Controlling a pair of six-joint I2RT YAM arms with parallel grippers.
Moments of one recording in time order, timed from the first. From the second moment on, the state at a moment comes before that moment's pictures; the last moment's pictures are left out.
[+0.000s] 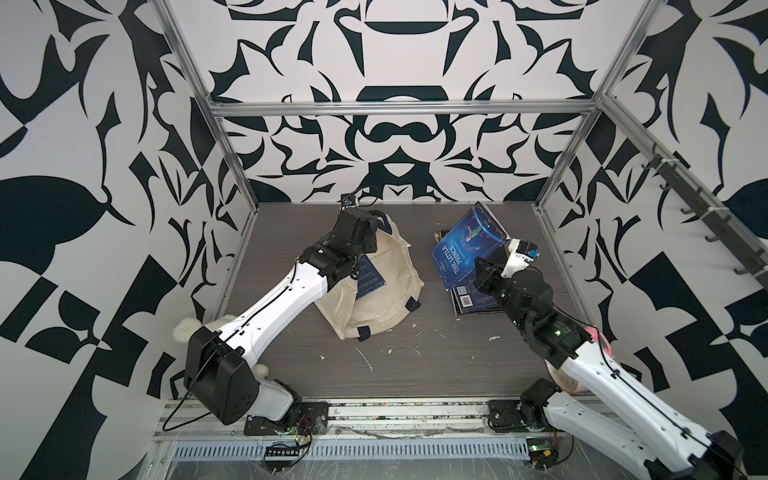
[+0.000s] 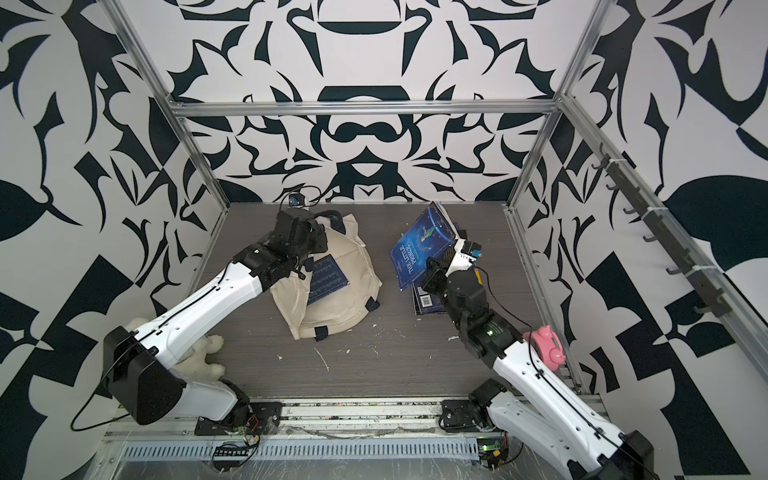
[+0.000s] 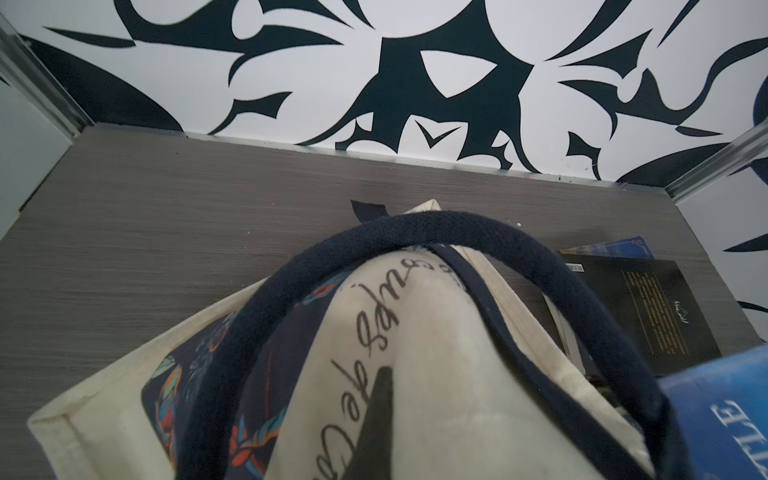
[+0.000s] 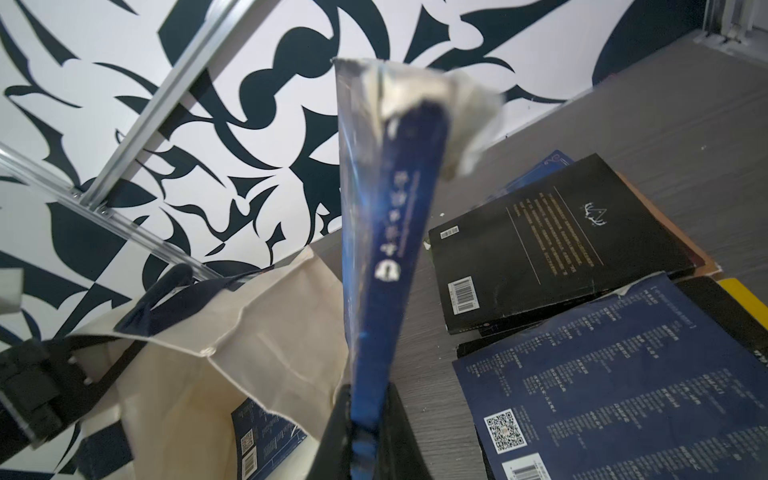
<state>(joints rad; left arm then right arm) -0.62 1.44 1.31 -0.44 -0.36 -0.46 0.50 0.84 0.68 -0.12 0.22 0.77</state>
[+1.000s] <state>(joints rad) -0.61 1.34 1.14 -0.24 -0.26 -0.49 0.13 1.37 0.68 0.44 -0.04 1.13</state>
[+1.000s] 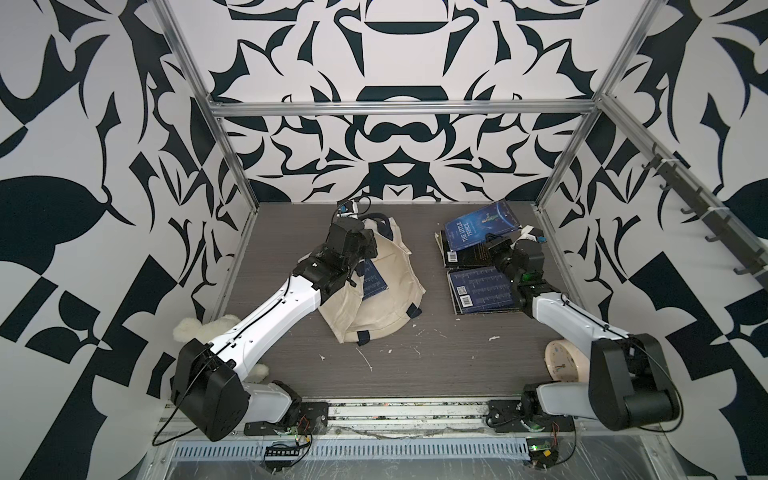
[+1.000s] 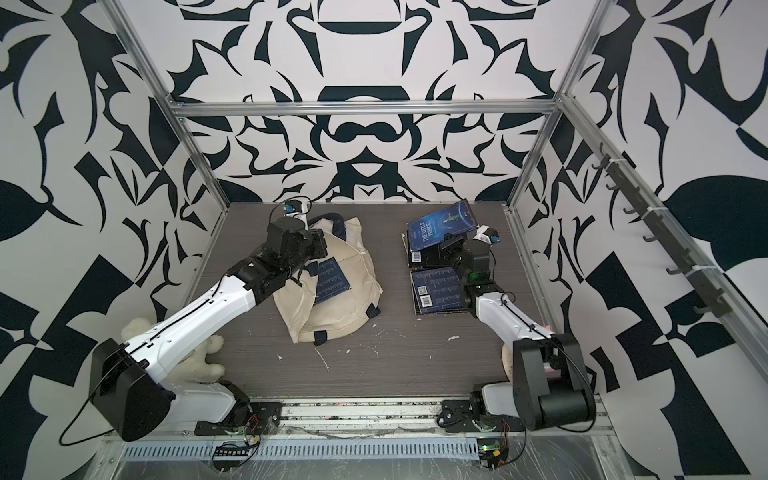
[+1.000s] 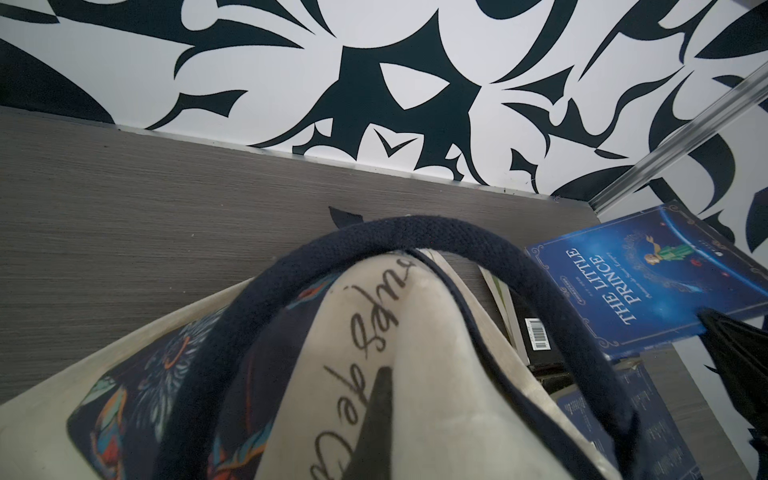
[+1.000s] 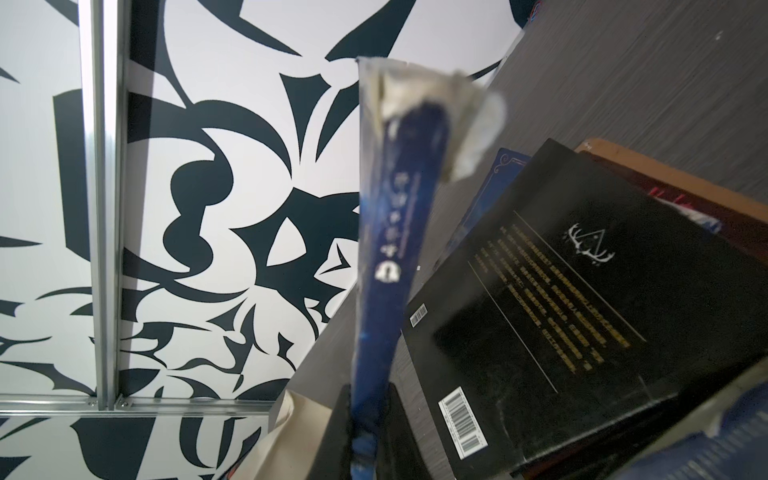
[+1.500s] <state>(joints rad) -0.61 1.34 1.14 -0.24 -0.23 -0.47 0.13 1.50 0.61 0.46 -0.01 1.27</state>
